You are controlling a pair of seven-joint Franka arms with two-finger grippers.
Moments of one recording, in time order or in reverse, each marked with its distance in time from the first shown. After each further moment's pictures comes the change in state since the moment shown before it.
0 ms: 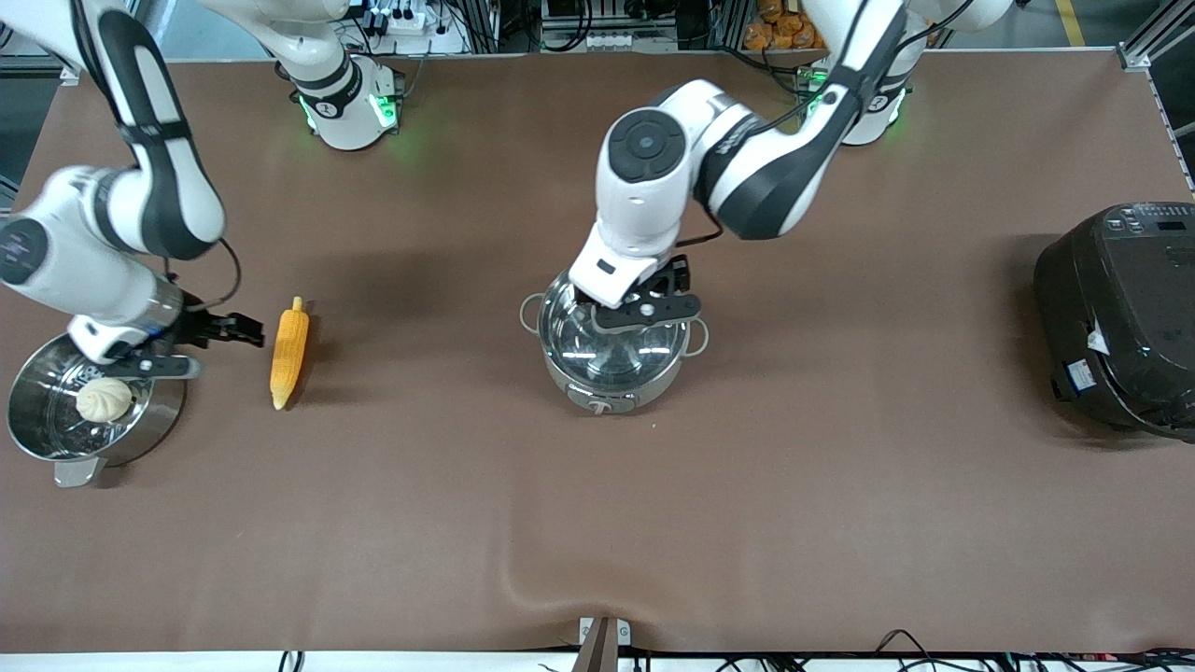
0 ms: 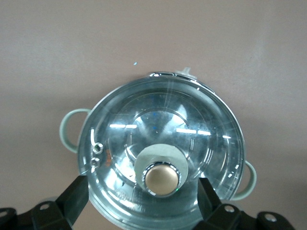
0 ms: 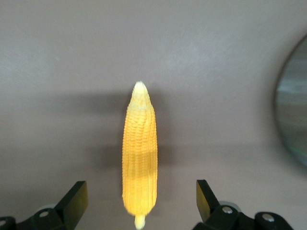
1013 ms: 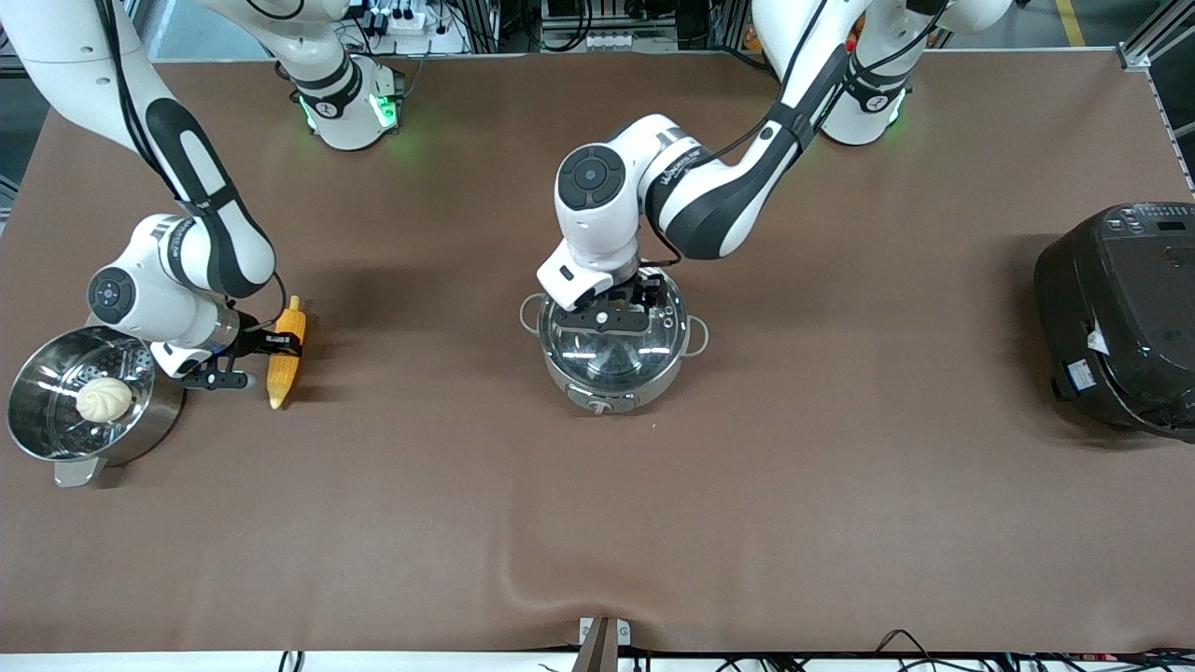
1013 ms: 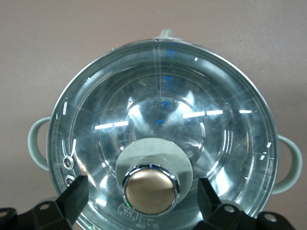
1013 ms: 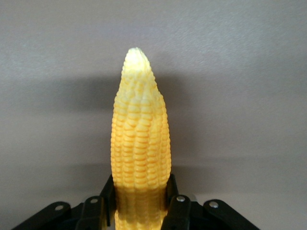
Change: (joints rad) left arm -0.053 0.088 0.009 0.002 0.045 0.010 0.179; right arm -0.004 0.162 0.009 -0.037 0.091 0.133 -0.015
